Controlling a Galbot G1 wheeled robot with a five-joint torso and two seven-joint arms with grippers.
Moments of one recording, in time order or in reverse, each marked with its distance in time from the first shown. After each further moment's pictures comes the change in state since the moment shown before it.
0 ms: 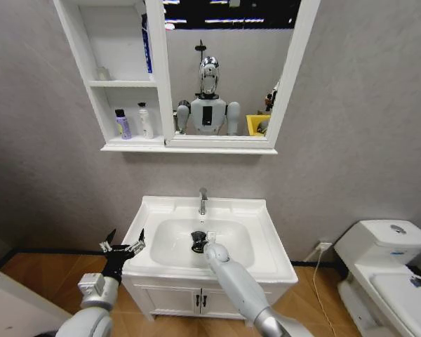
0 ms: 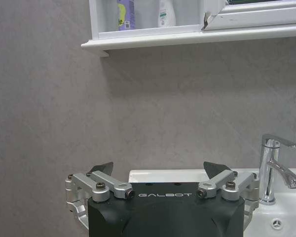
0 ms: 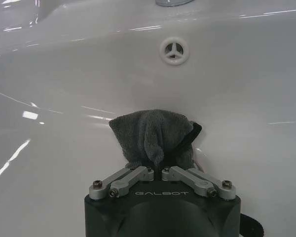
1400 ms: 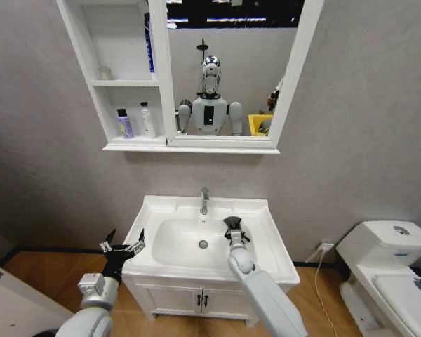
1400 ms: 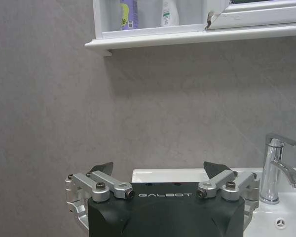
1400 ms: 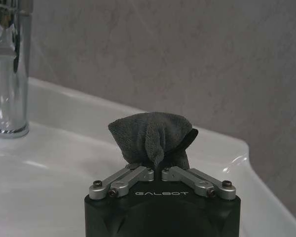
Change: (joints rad) left arm 0.000 0.000 0.000 0.000 0.000 0.000 0.000; right arm -0.177 -0.222 0.147 0.409 -0.518 0.179 0.219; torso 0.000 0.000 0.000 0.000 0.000
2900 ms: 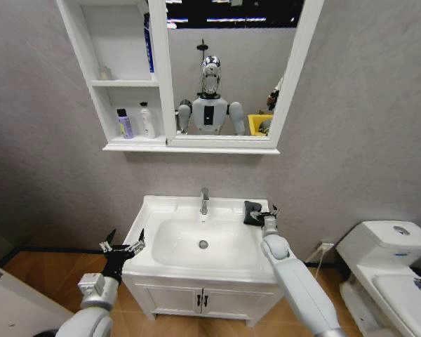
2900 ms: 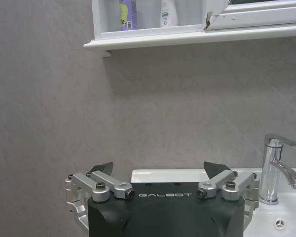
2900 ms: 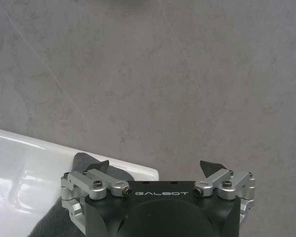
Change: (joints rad) left arm 0.000 0.000 0.000 0.000 0.000 0.000 0.000; right arm -0.089 -0.153 0.243 0.071 -0.003 0.145 -0.174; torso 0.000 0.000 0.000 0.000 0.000
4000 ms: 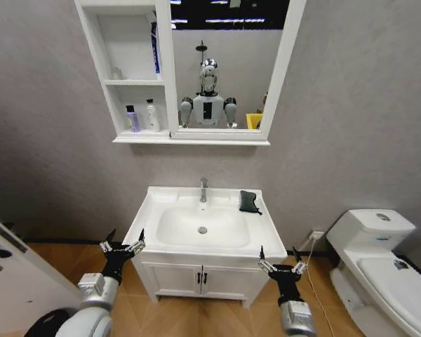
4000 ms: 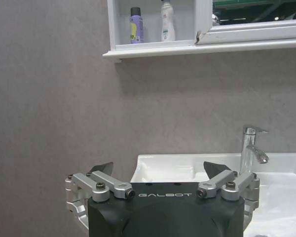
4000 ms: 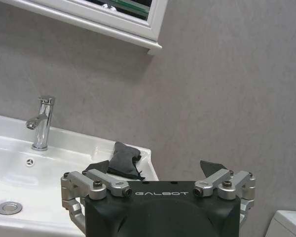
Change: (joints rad) left arm 0.000 0.000 0.000 0.000 0.000 0.000 0.000; right arm -0.838 0.230 0.075 0.734 -0.269 0.128 0.057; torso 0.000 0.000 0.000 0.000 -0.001
